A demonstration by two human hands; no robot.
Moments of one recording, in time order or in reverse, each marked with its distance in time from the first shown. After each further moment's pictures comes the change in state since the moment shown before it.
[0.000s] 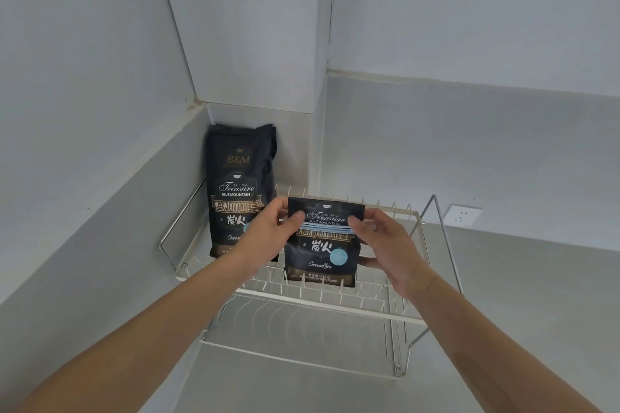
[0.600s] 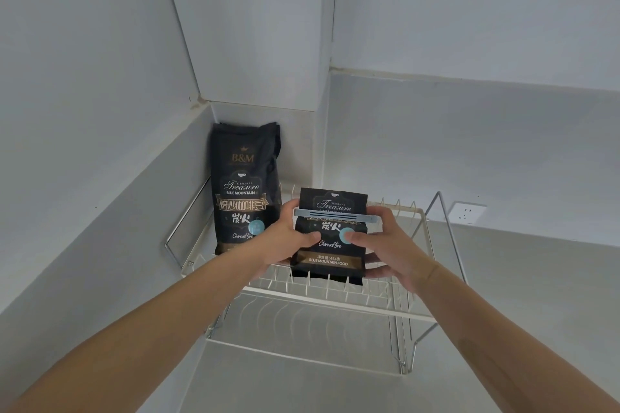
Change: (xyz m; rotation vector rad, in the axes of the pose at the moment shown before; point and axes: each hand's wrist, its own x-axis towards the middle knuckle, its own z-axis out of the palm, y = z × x) left_hand 0.006 0.002 0.007 0.101 -0.162 -0.260; right_hand 0.009 0.003 -0.001 -0.165 -0.061 0.176
